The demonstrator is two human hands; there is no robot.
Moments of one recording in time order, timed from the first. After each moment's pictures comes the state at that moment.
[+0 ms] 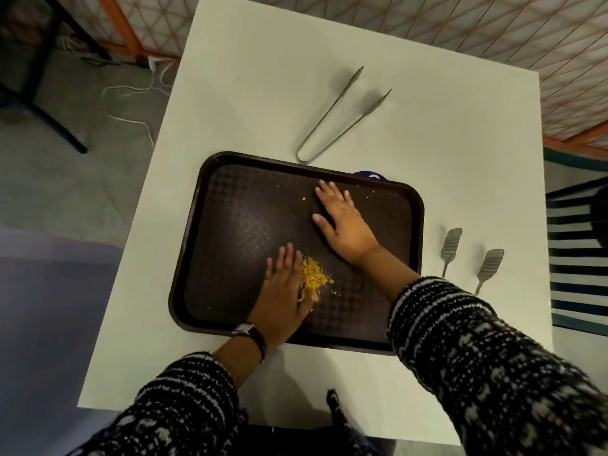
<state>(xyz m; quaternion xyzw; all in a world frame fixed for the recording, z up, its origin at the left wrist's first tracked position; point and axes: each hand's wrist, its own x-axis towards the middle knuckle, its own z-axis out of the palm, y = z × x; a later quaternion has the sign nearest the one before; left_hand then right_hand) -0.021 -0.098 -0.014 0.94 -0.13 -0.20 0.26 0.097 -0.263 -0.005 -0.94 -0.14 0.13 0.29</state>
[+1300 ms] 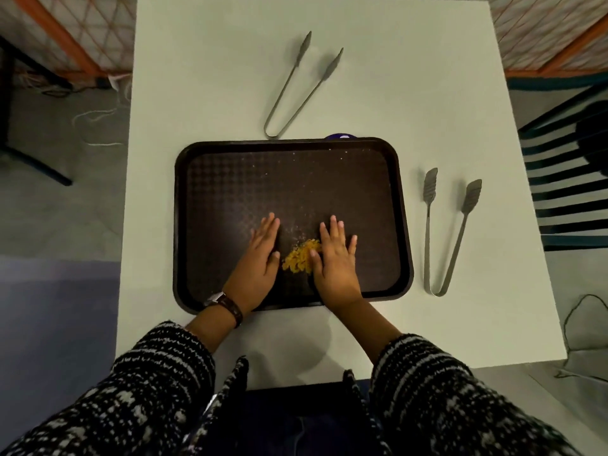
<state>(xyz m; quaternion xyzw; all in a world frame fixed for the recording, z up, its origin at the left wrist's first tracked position) -0.008 -0.060 0.007 0.89 -0.15 -0.20 0.37 -0.053 -0.223 -0.011 -0.94 0.09 0.10 0.32</state>
